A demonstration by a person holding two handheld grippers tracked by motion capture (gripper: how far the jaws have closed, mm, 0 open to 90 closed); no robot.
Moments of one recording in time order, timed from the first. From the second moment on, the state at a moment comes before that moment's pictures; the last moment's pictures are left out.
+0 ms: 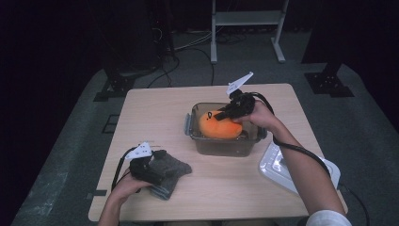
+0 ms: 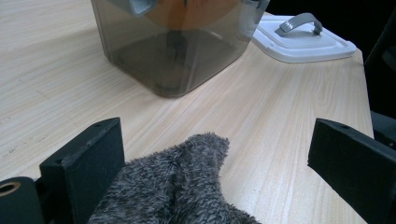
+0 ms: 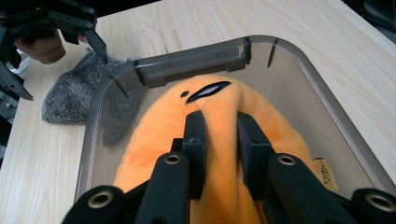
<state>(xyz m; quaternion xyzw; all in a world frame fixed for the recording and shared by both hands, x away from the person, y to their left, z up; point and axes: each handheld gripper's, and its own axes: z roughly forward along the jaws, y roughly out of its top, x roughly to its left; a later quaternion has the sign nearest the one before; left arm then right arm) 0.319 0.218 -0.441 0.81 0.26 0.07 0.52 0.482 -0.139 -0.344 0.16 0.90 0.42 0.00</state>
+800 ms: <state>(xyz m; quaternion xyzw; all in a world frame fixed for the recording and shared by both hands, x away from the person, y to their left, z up) 0.319 0.219 -0.440 0.81 0.26 0.07 0.53 0.484 -0.128 -0.354 0.15 0.91 0.39 -0.01</state>
